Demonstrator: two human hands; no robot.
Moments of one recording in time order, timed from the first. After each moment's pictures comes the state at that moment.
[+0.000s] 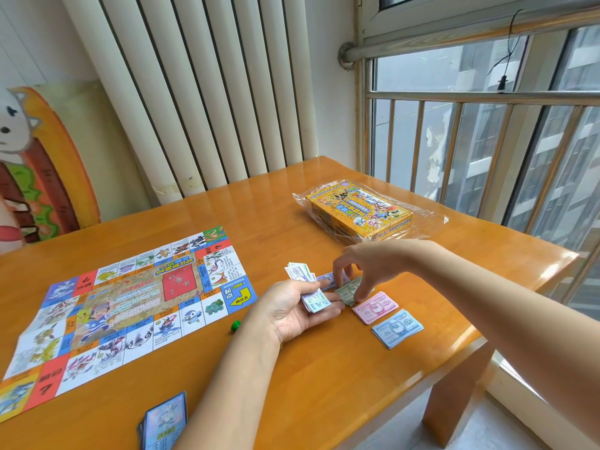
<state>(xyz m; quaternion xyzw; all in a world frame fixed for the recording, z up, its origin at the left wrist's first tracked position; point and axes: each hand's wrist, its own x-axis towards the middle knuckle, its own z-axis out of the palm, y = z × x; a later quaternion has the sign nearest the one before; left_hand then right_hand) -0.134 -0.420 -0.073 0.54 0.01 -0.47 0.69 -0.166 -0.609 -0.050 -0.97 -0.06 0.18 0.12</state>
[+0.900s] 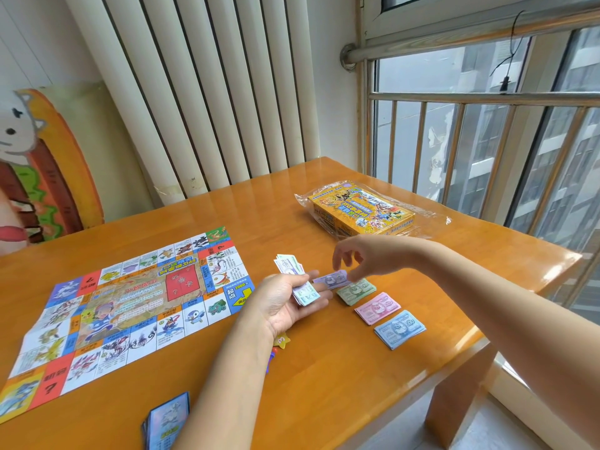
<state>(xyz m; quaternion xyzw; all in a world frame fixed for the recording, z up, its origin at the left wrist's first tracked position) -0.127 -0.411 -0.066 0.57 0.01 -0.40 0.72 -0.172 -0.604 -0.039 -0.98 -0.02 0.09 0.19</state>
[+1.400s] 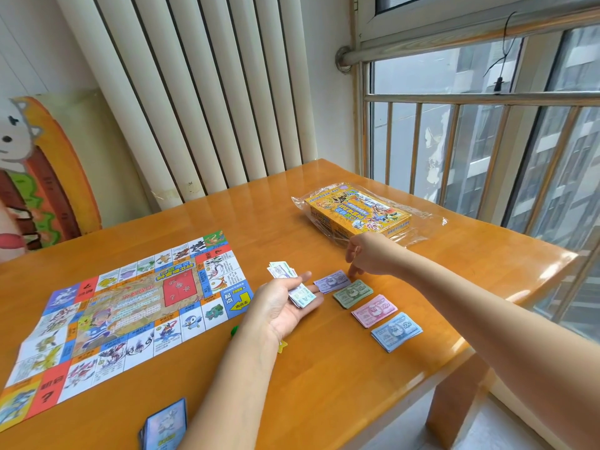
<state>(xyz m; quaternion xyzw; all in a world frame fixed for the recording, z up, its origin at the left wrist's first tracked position) -0.123 -0.421 -0.077 0.51 0.06 -0.35 0.78 -0.168 -0.601 -0.051 -0.95 0.17 0.01 0.26</state>
